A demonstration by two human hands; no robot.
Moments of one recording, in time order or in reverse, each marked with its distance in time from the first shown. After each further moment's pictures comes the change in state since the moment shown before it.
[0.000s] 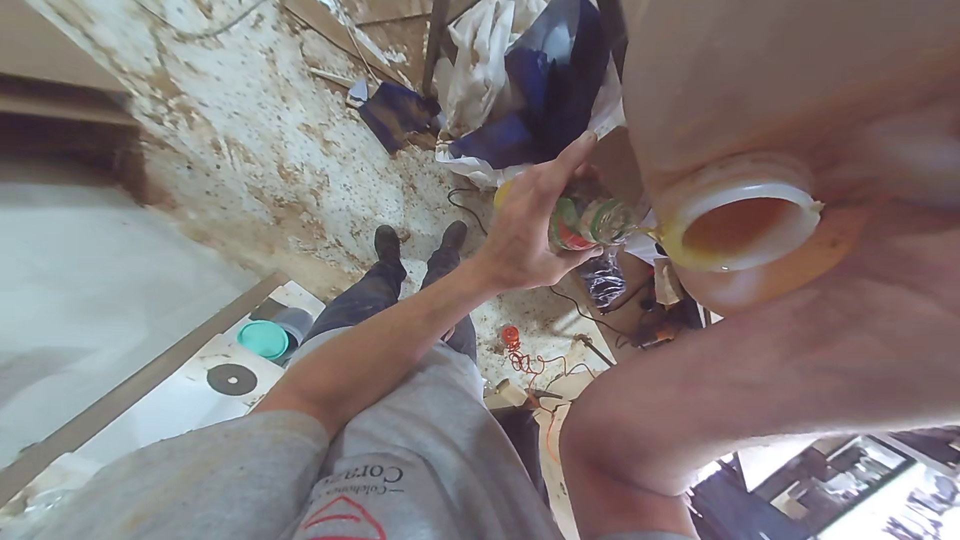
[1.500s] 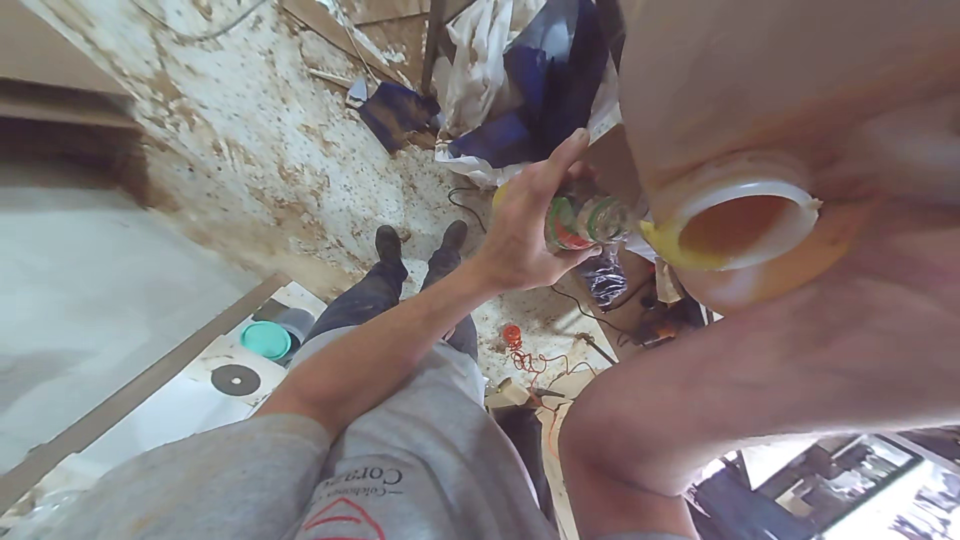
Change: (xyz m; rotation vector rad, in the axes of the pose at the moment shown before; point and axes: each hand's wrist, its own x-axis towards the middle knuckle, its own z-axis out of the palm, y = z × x) left_hand -0.002 -0.001 0.000 -0.006 -0.007 -0.015; right_hand 0.005 0.004 -0.012 0.011 0.000 -0.026
